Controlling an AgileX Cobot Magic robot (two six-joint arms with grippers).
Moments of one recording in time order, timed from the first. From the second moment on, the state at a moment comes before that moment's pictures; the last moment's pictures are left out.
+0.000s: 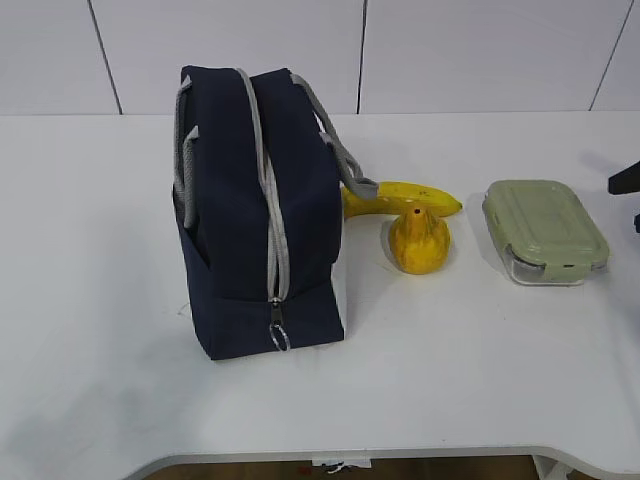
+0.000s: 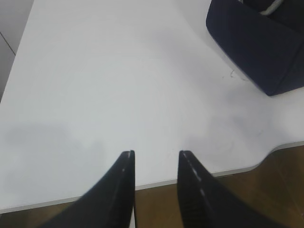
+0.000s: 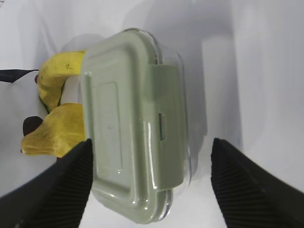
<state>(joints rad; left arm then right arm) -0.05 0.01 -0.52 -0.04 1.11 0.07 -0.58 2.05 -1.42 0.97 1.20 -0.78</state>
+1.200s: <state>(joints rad) -0.05 0.01 -0.52 -0.04 1.11 0.07 -0.50 2.12 -1.42 0.98 1.14 -0.87</state>
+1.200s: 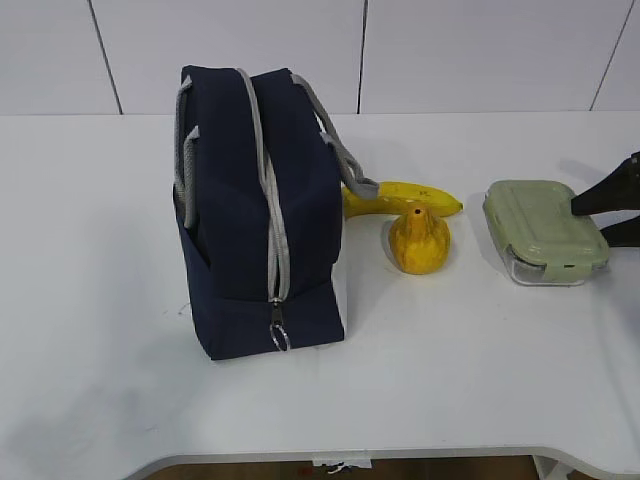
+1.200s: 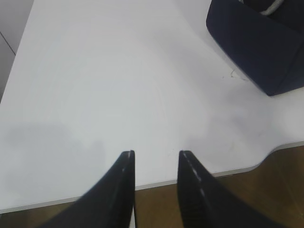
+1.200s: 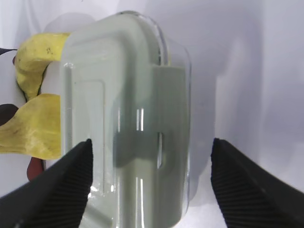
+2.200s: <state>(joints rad) -0.05 0.01 -0.52 -0.04 1.11 0.07 -0.50 2.18 -1.42 1.04 1.17 -0.87</state>
